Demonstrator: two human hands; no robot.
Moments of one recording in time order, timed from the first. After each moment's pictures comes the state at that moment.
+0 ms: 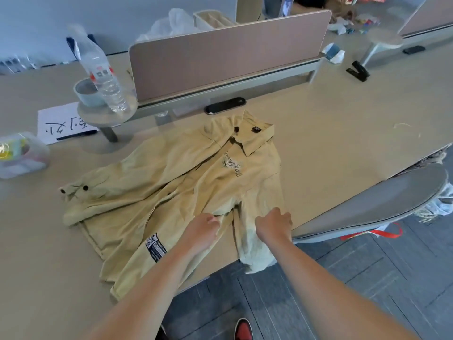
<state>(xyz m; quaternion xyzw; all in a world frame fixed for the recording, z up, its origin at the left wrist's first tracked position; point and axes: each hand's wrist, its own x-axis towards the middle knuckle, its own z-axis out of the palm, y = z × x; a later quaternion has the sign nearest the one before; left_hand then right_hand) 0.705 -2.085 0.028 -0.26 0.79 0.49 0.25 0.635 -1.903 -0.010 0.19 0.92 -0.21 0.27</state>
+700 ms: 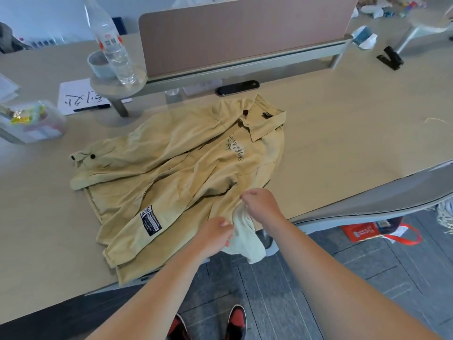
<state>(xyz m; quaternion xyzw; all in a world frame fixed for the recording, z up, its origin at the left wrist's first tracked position) 0.741 -2.007 -0.009 -0.30 0.76 0.52 0.25 0.637 -1.895 0.011 0.06 0.82 -0.48 0.32</state>
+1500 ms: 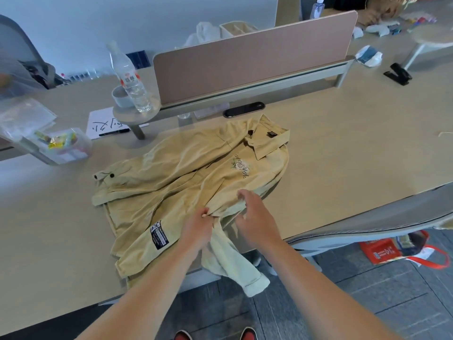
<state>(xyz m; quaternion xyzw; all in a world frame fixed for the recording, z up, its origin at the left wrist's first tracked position) 0.719 -2.024 0.046 -0.40 0.76 0.51 0.07 0.649 -1.885 0.034 -0.18 0.88 -0.38 0.22</state>
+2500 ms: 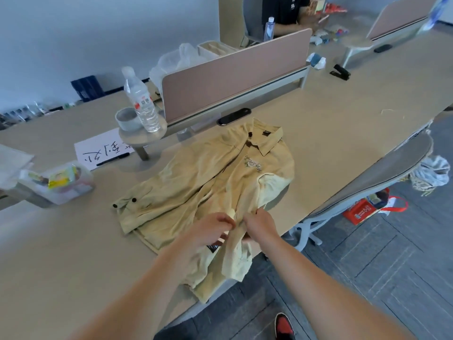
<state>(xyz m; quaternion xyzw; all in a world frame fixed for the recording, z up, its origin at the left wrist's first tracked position) 0.774 -2.173 0.092 -0.16 0.78 0.51 0.33 0.749 -2.025 0.078 0.22 0.78 -0.53 0.27</state>
